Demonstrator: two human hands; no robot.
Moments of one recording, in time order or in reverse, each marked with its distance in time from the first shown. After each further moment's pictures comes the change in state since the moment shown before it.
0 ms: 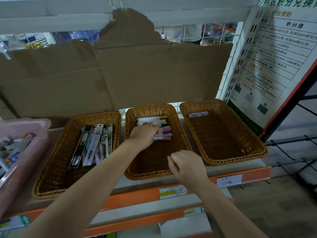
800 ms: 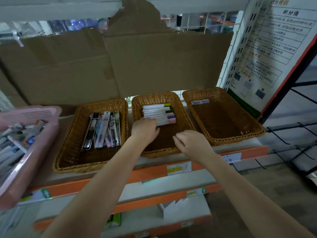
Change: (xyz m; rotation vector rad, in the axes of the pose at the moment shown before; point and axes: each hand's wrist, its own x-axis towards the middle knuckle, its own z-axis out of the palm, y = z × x) left_hand -0.053 0.016 -0.003 0.007 0.120 -0.171; right_hand 0.006 -0.002 -0.012 -0.024 -0.311 0.025
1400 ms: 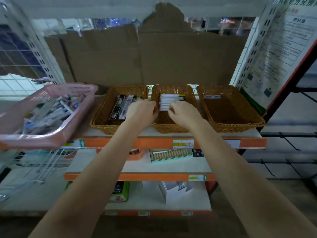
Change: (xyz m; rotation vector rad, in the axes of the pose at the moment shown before) left_hand -0.109 0.002 -0.084 0.015 0.189 -0.144; right_hand 0.029 -0.069 -0.049 -0.010 -0.165 0.078
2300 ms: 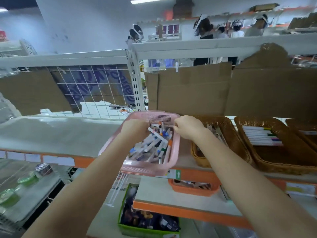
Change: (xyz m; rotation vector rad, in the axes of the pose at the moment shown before) left_hand -0.073 -0.355 -0.056 0.188 -0.190 -0.189; right_hand 0.143 -0.306 0.041 -0.122 -0.120 -0.080
